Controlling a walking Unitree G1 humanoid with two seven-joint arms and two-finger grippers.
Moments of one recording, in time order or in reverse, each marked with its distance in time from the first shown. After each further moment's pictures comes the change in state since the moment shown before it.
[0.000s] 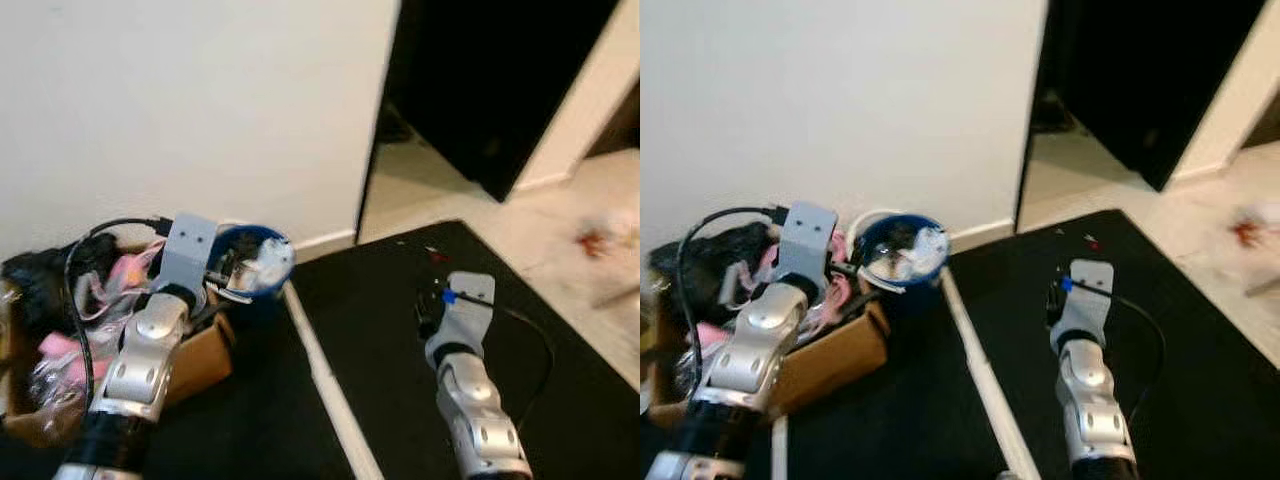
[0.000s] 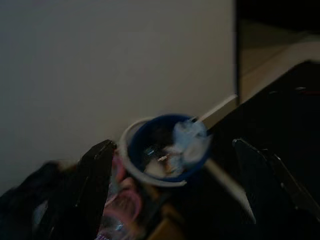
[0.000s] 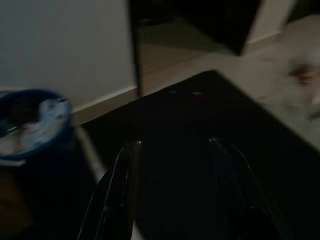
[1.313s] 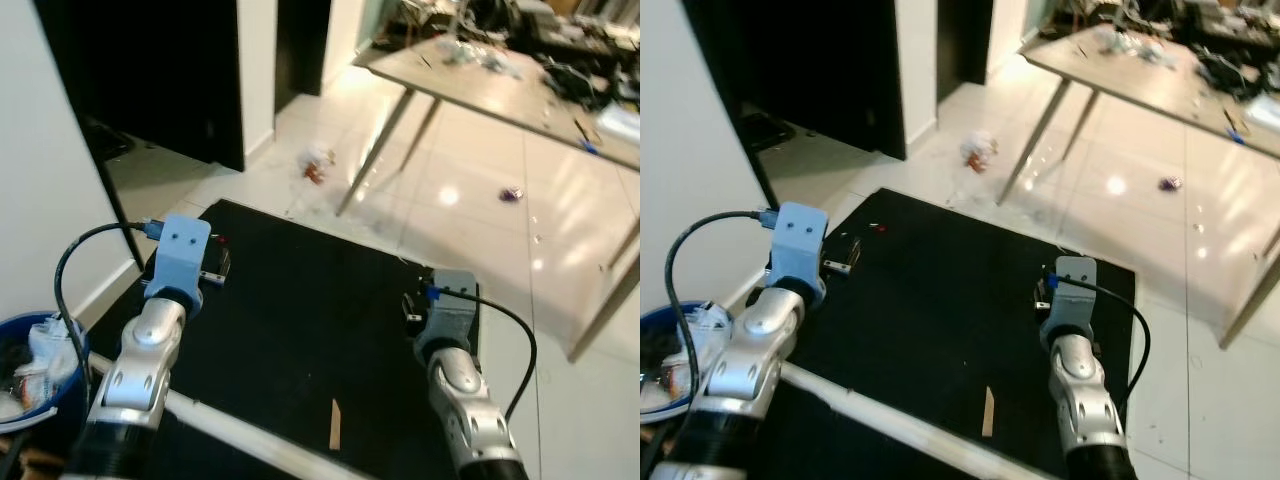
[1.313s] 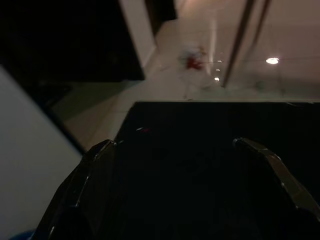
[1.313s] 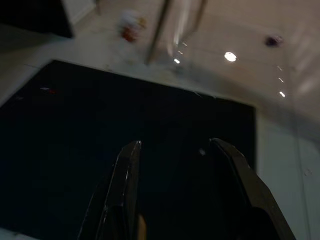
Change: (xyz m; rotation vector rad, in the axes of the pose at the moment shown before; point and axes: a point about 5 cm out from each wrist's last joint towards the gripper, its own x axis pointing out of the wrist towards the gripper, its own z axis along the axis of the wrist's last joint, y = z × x) left arm -0.005 0.000 -0.002 -0.031 -0.001 0.027; right arm 0.002 0.012 -0.007 -0.014 0.040 0.062
